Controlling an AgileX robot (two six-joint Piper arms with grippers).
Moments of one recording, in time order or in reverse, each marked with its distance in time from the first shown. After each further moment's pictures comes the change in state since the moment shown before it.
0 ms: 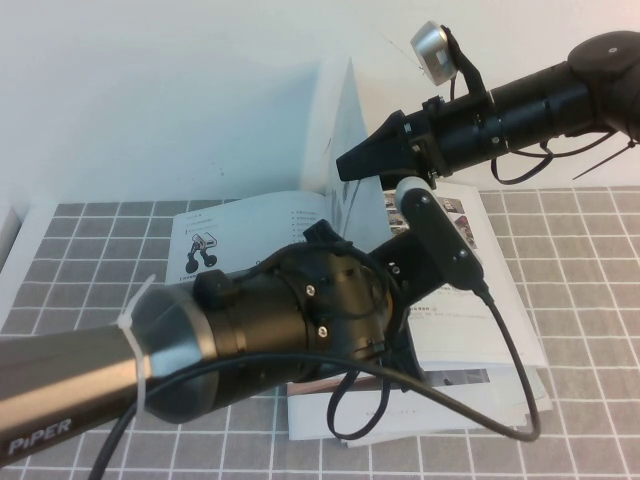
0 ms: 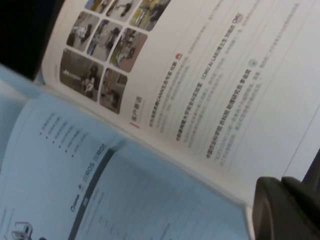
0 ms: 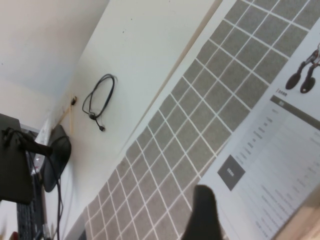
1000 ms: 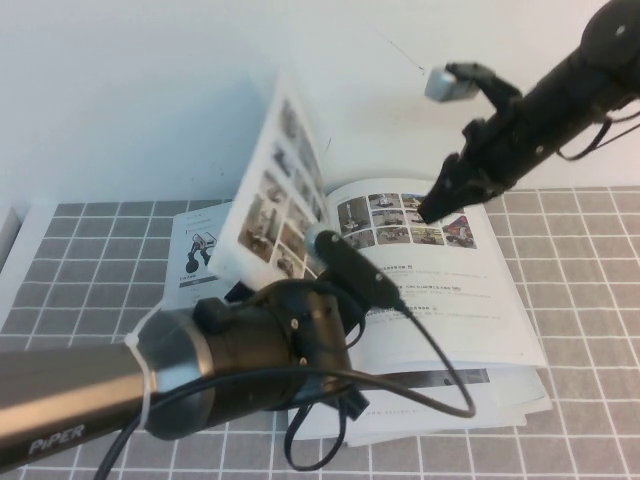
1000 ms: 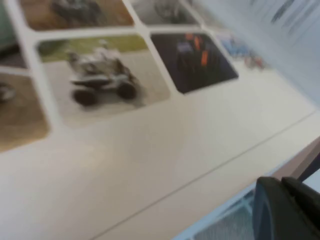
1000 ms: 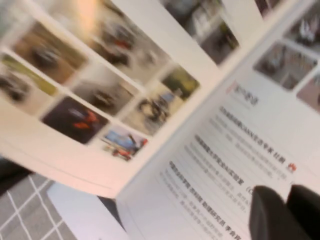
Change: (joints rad) right arm -0.015 -0.029 -0.076 -0.542 0.014 0.045; left arm 0.031 0.023 0.110 0.039 0.164 -0.333
